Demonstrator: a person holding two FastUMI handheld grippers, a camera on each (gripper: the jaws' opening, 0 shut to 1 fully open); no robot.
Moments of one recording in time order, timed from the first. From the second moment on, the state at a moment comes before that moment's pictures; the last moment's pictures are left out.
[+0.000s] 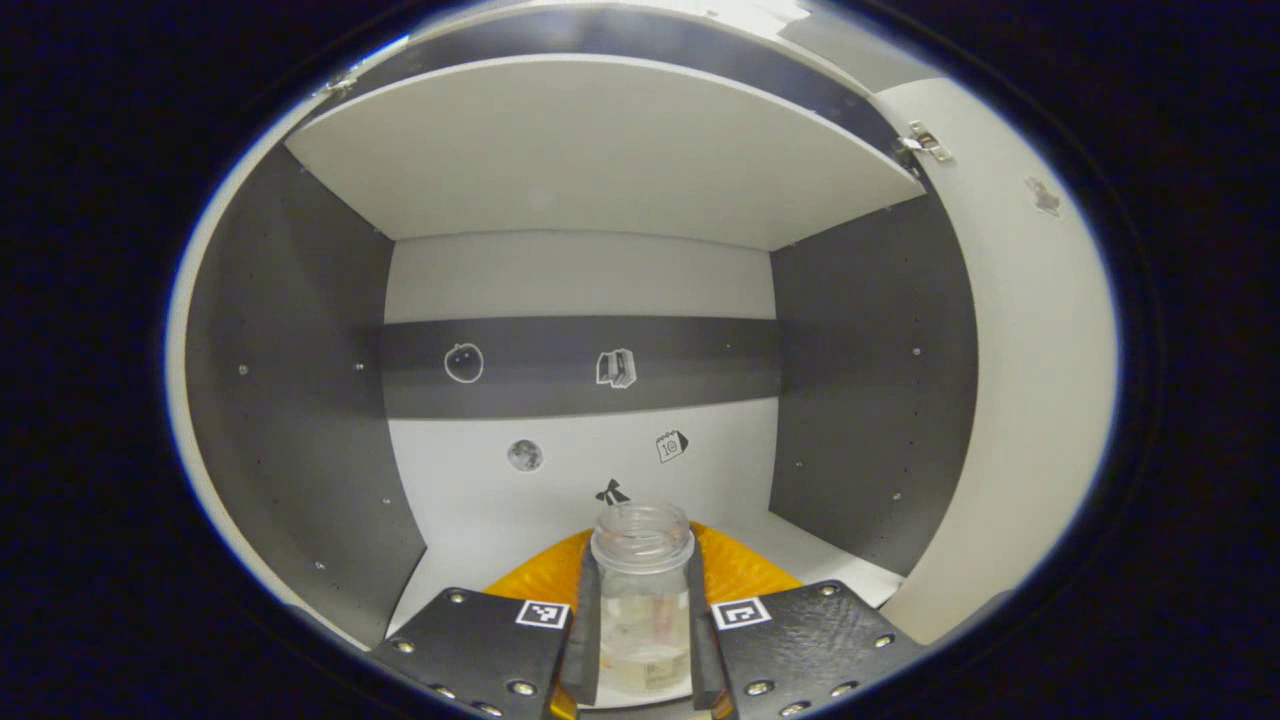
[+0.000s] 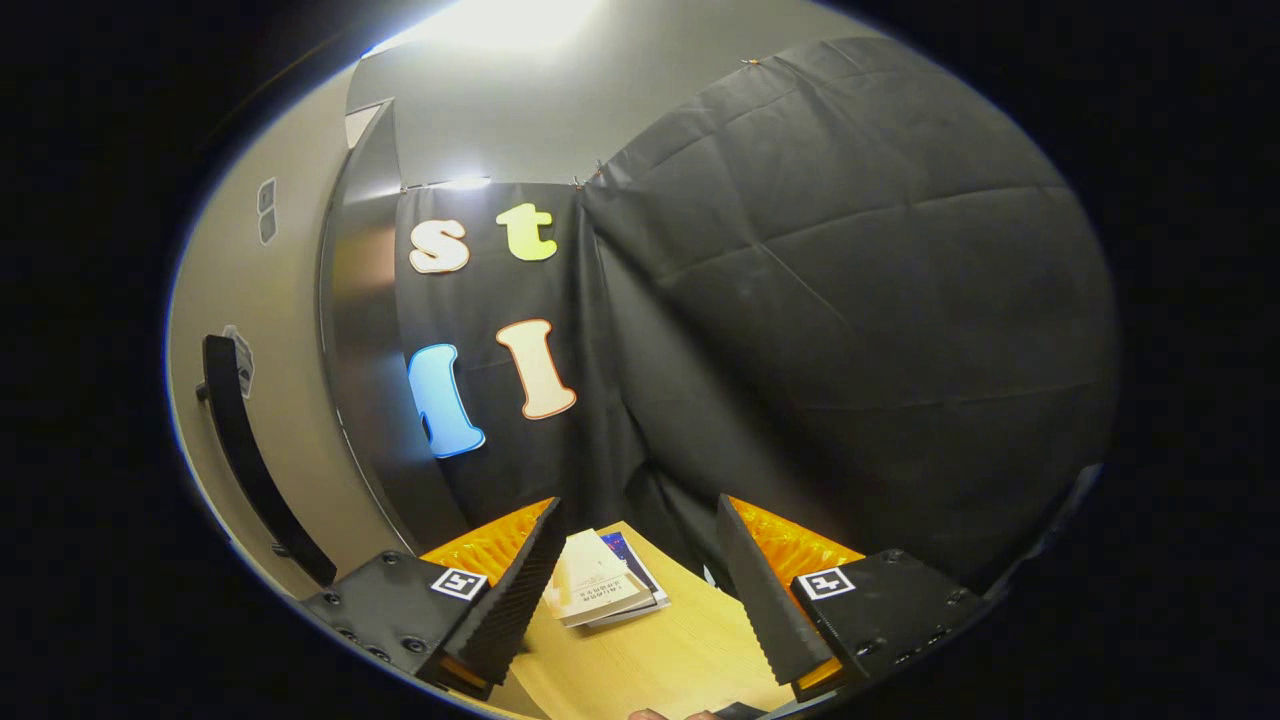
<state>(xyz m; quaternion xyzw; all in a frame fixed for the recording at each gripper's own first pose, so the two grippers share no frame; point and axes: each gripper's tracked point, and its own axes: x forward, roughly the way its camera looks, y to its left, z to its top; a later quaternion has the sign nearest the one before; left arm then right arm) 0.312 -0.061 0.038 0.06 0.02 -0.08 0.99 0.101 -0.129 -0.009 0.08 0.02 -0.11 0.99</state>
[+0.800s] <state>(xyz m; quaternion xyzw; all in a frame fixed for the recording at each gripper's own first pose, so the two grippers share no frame) 0.170 -0.071 0.035 0.04 -0.01 -0.15 0.99 0.069 -0.104 0.004 0.07 0.02 -0.10 0.99</state>
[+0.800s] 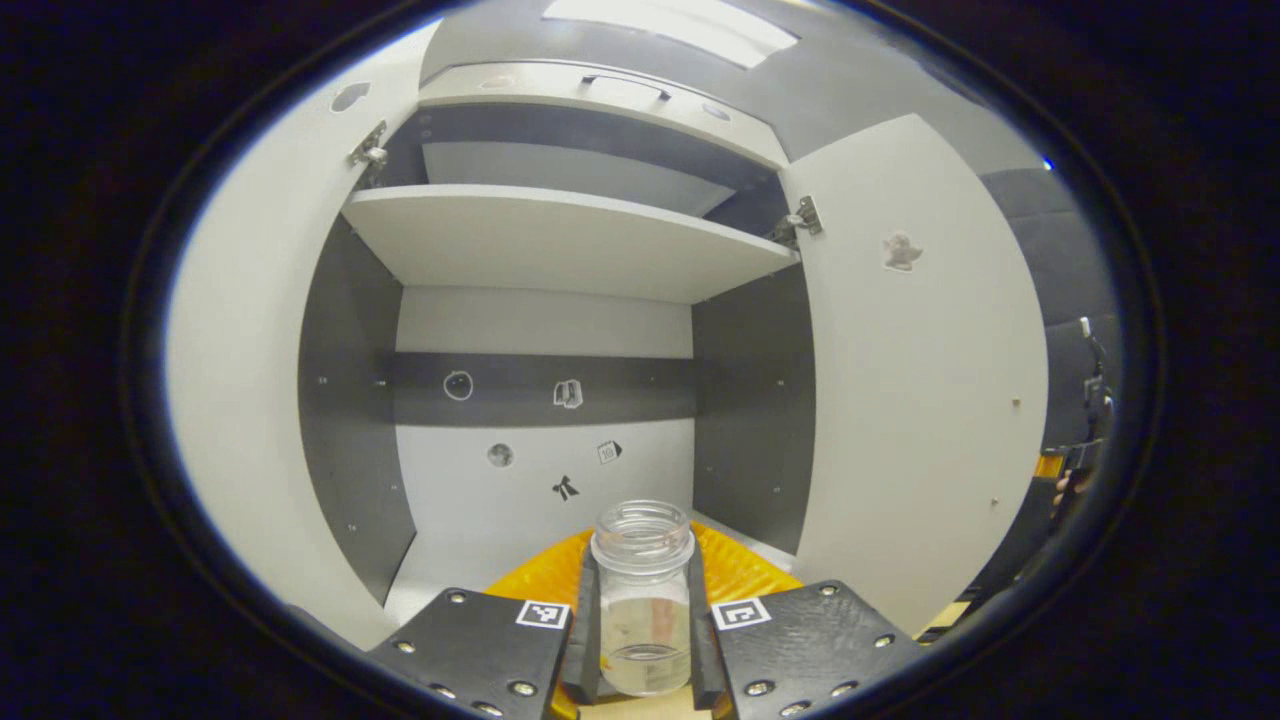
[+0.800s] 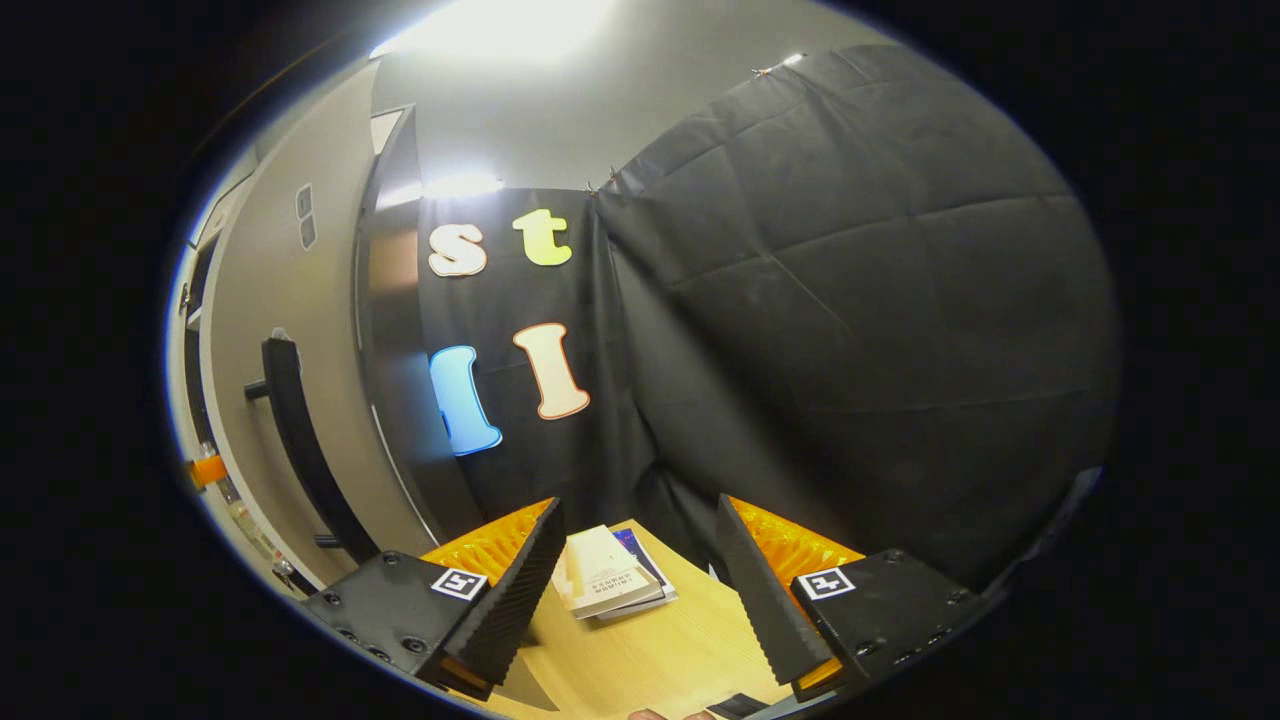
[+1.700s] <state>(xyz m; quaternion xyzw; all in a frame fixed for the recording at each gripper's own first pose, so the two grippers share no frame) 0.073 -0.080 -0.153 -0.01 0.03 -0.18 0.98 -0.003 -0.068 0.012 0.02 0.02 -0.06 1.00</state>
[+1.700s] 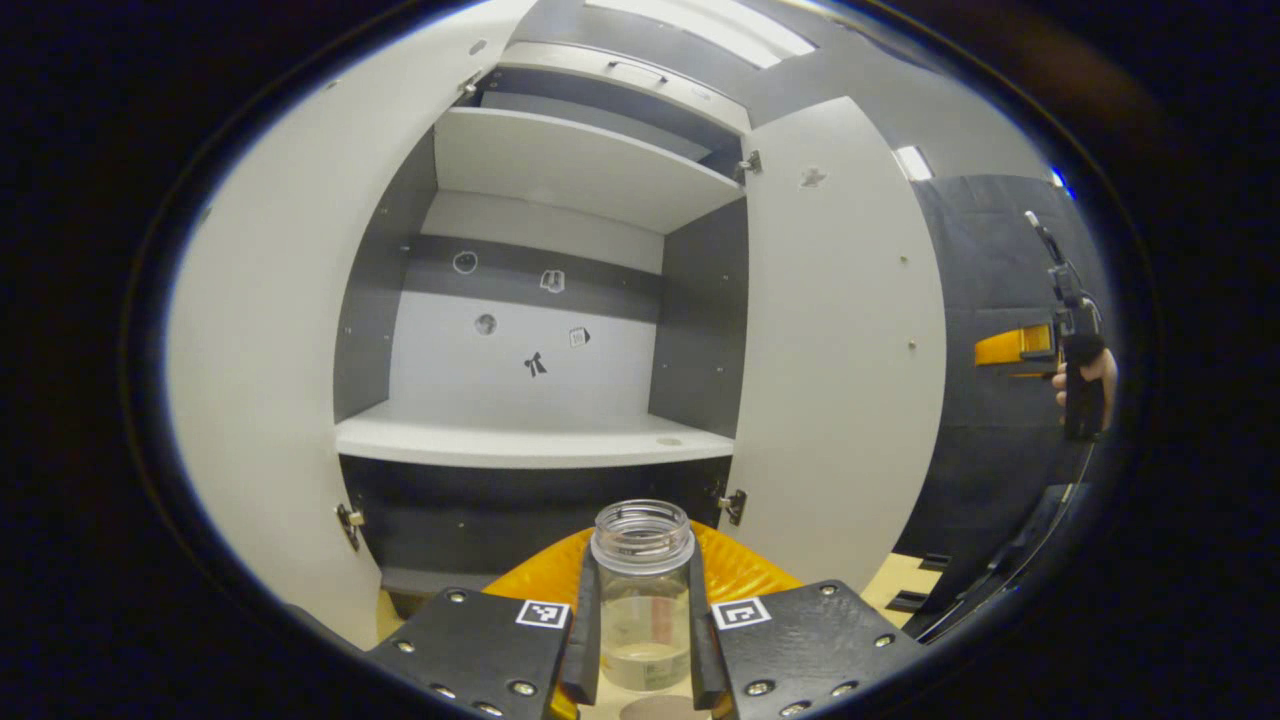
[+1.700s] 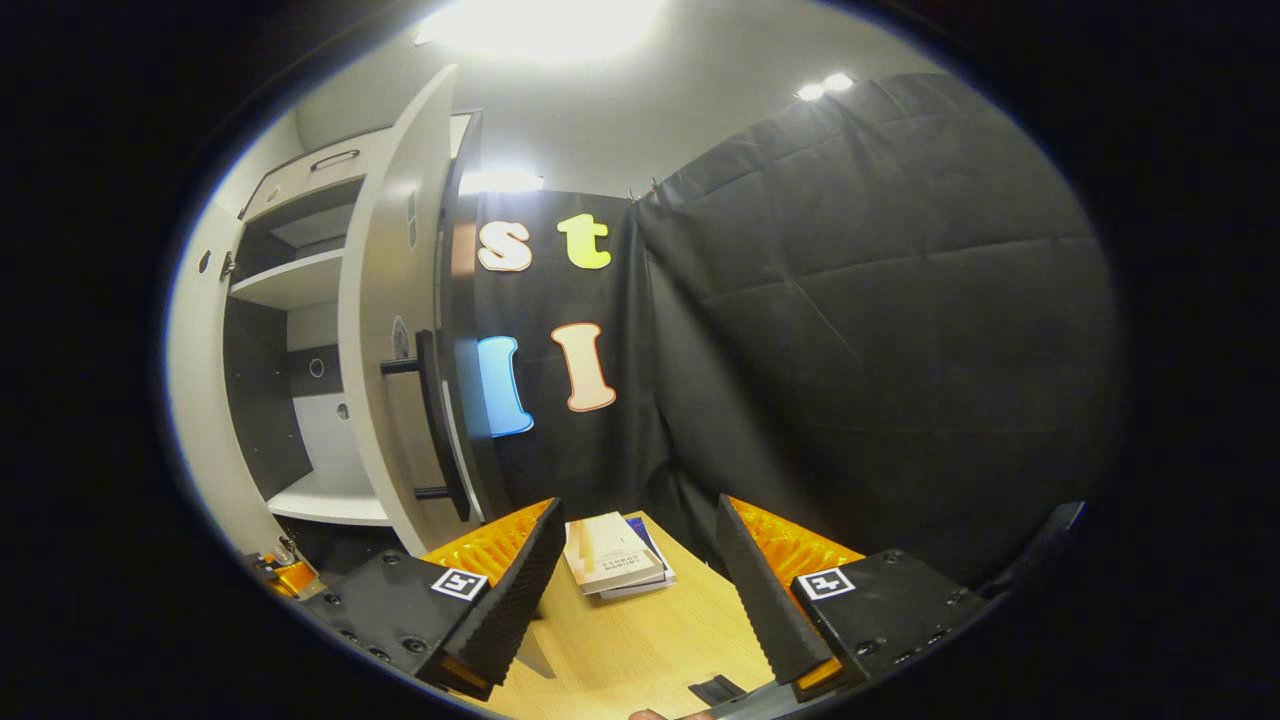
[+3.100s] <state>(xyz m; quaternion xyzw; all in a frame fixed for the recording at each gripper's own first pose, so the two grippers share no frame) 0.036 -0.101 -0.305 0.01 0.12 -0.17 0.98 0.010 -0.048 0.008 0.03 0.07 -0.05 1.00</state>
